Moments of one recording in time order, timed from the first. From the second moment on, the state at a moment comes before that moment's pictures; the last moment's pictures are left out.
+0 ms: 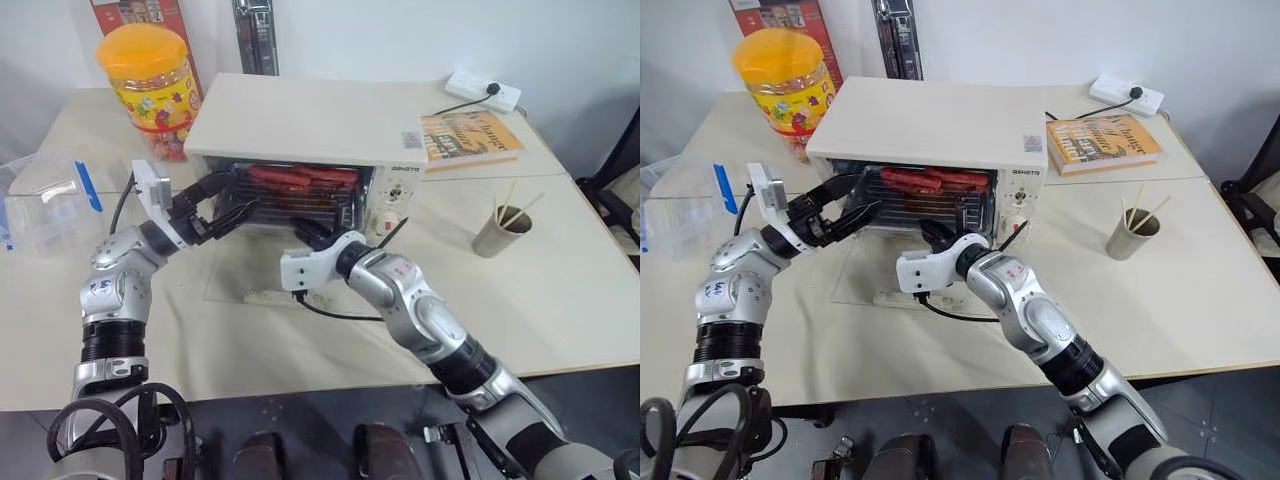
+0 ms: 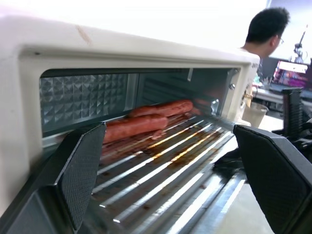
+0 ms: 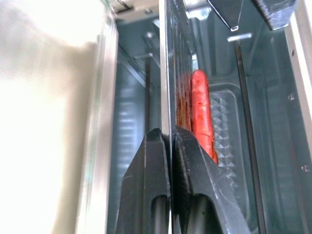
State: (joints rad) left arm -0.66 0.52 0.26 0.38 -0.54 0.20 -1.00; right arm -0.67 -0.28 0.54 -0.11 -0.88 0.10 0.49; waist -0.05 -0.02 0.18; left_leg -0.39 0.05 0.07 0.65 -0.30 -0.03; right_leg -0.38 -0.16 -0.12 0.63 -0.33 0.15
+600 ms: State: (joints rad) left arm -0.53 0.66 0.28 0.23 -0.62 0.41 -1.06; right arm -0.50 -0.38 0.54 -0.33 -0.85 0.02 0.60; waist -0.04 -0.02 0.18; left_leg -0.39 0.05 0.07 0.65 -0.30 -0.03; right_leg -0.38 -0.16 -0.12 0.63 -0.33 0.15
